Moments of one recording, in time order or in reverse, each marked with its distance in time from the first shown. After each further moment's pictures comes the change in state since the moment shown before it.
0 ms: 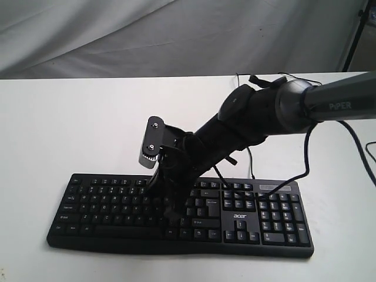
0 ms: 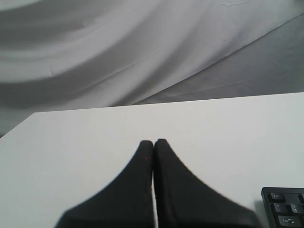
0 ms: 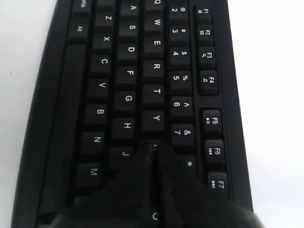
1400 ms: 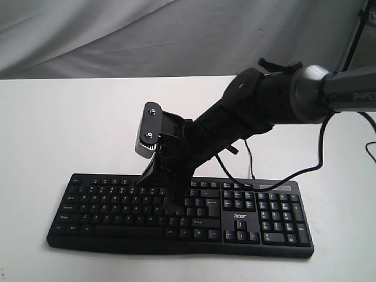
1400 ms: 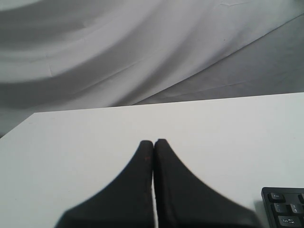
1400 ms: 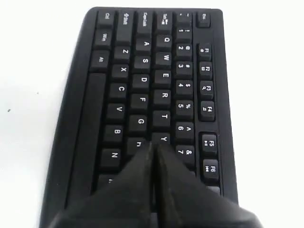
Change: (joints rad) left arm 0.000 0.000 0.000 0.000 0.000 0.000; right arm 0.003 -0.085 0.006 -0.015 0.034 0.012
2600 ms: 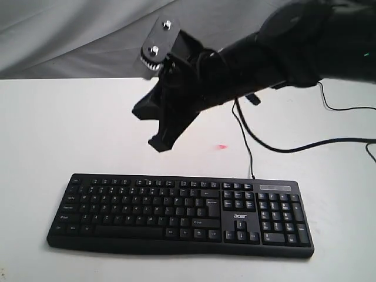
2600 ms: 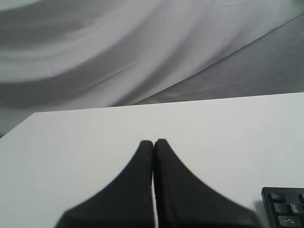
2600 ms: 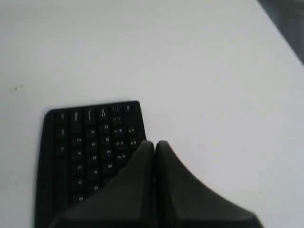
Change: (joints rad) left arm 0.000 0.000 0.000 0.000 0.000 0.000; right arm 0.000 -0.293 0.000 -0.008 -0.123 0.228
